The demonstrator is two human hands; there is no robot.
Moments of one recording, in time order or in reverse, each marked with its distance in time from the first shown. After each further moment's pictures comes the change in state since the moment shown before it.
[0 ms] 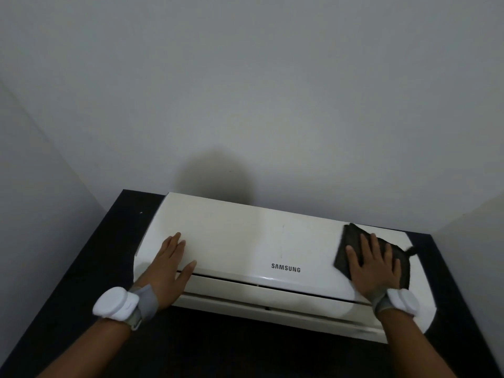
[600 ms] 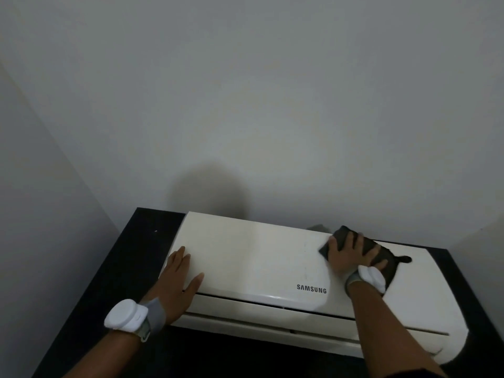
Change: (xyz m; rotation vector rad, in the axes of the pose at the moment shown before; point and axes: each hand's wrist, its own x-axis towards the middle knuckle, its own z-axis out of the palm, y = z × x) left_hand 0.016 -0.042 -0.029 -0.011 -0.084 -0.054; right_hand 0.025 -0.130 0.009 0.004 -0.137 0.247
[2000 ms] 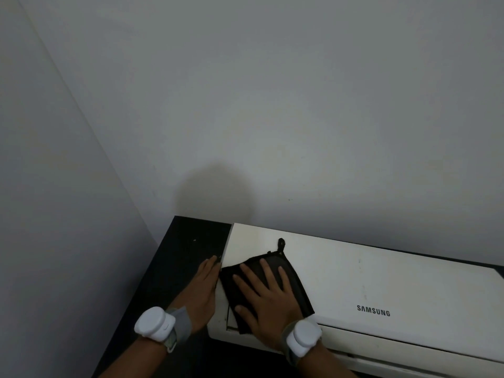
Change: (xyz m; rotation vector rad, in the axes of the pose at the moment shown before) left_hand -0.001 -0.048 -0.046 0.035 -0.042 0.145; right_hand -0.195 -0.148 0.102 -0.138 0.141 -1.204
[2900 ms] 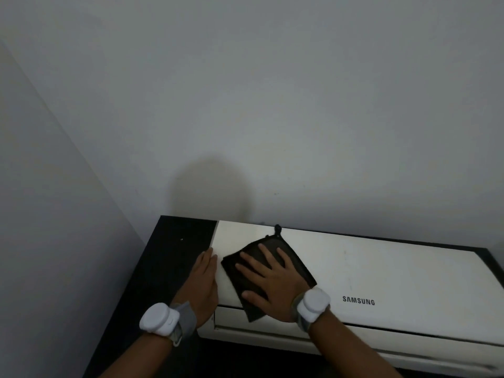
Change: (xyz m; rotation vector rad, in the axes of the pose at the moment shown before) left_hand 0.017 0.027 0.010 0.024 0.110 0.034; right_hand 0.008 0.061 -0.022 -0.039 -0.097 -0.134
